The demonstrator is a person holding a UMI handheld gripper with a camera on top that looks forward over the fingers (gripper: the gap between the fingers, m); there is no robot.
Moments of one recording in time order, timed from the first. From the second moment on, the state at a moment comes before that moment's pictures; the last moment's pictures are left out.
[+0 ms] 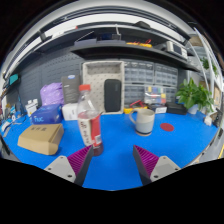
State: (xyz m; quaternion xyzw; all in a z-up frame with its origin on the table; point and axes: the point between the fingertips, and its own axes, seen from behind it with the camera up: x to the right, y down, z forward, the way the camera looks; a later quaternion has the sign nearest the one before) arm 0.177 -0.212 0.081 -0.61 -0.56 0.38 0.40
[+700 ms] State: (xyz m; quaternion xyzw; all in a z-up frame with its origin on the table) arm 0.048 -0.280 0.083 -0.53 -0.59 0.43 0.43
